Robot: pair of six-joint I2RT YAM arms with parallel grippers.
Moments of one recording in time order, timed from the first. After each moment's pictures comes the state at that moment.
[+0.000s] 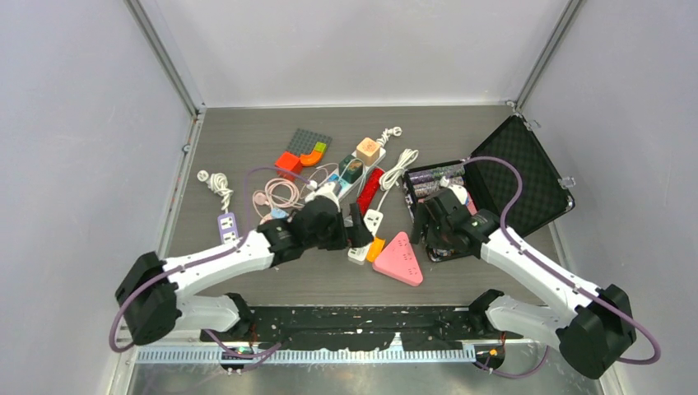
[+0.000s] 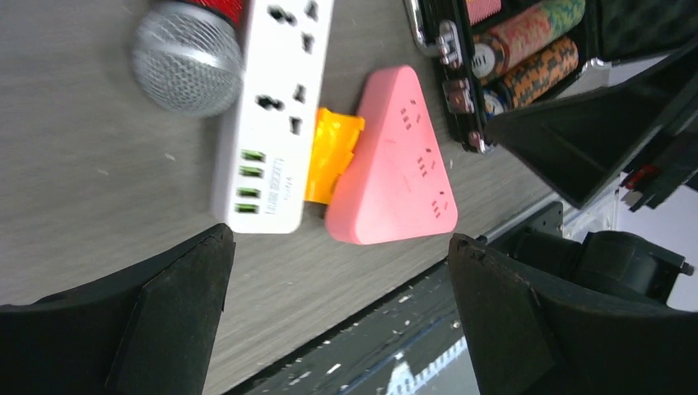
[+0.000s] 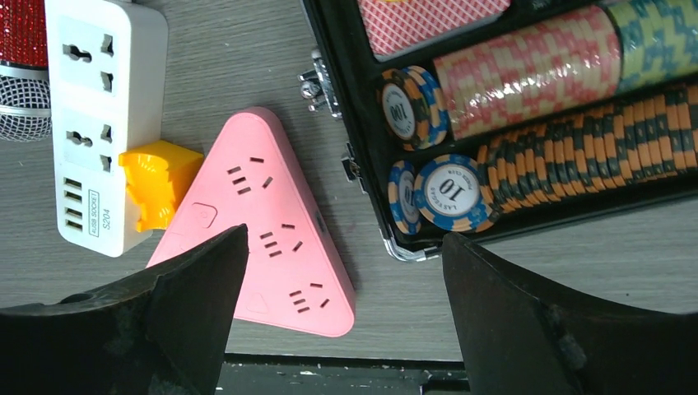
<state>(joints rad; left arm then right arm) -0.89 1.20 0.79 -0.25 -0.04 -0.85 0.60 1.07 0.75 -0.75 0.23 0.71</state>
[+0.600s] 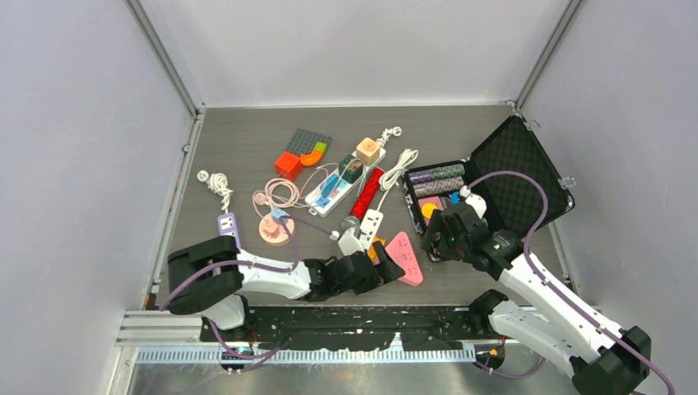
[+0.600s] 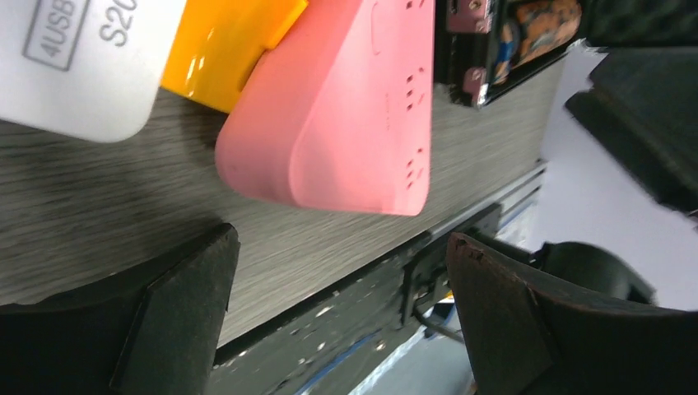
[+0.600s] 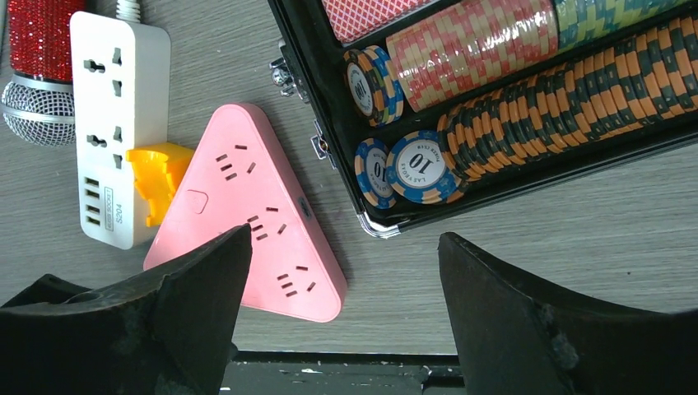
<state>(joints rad) -1.29 1.54 0.62 0.24 -0.27 -1.42 0.57 0.83 0.65 -0.79 0.25 0.79</state>
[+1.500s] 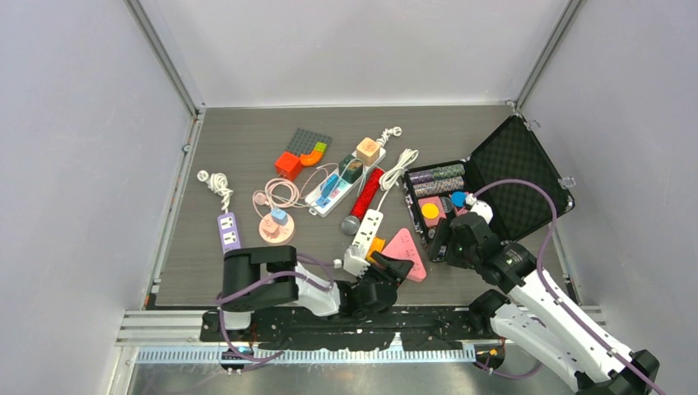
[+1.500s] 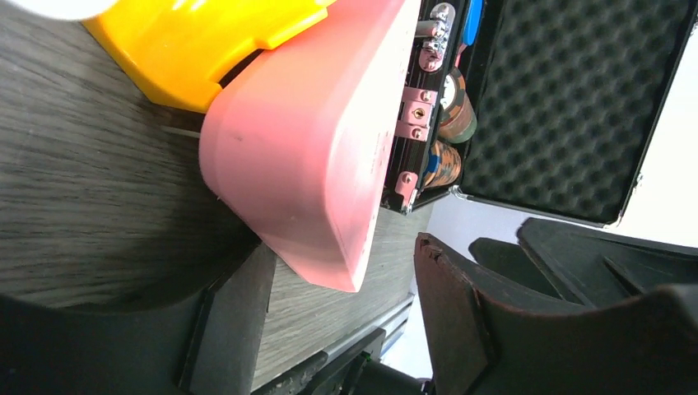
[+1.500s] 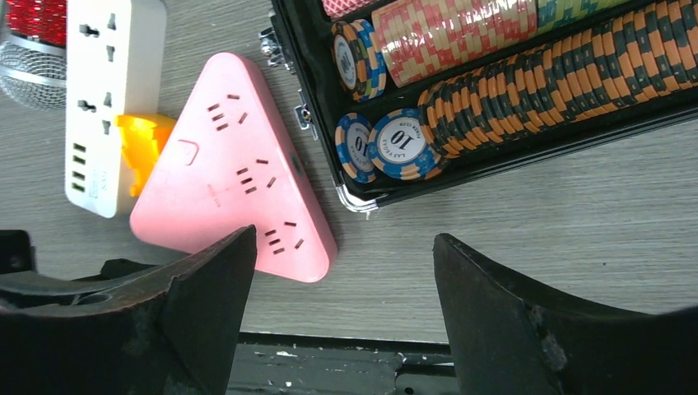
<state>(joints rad) -1.46 1.87 0.71 0.54 -0.78 -1.92 0.57 0.67 0.59 -0.84 0.24 0.74</state>
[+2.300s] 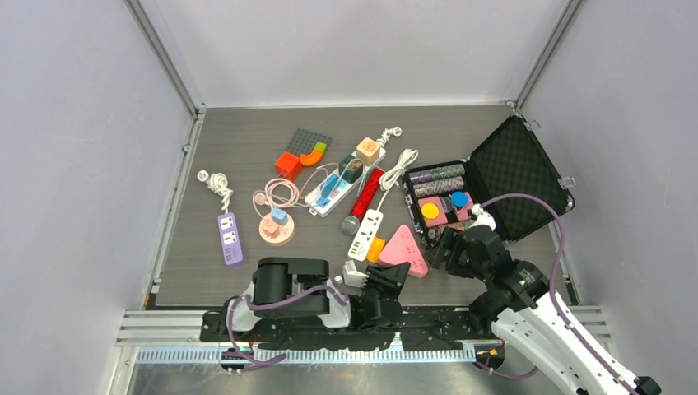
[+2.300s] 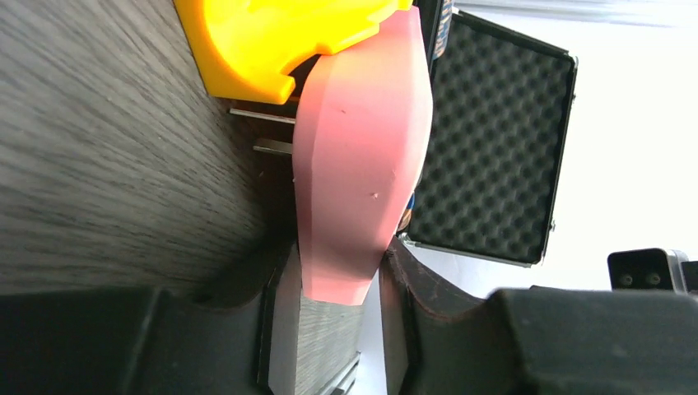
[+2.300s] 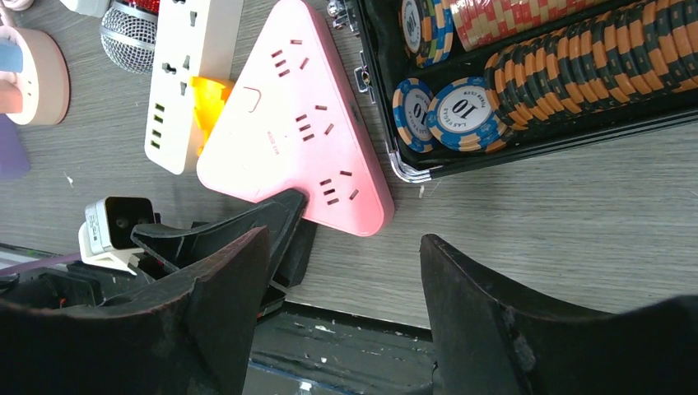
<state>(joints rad) -1.53 2.09 0.75 0.79 -1.07 -2.05 0.57 0.46 0.51 -0.83 0.10 0.78</state>
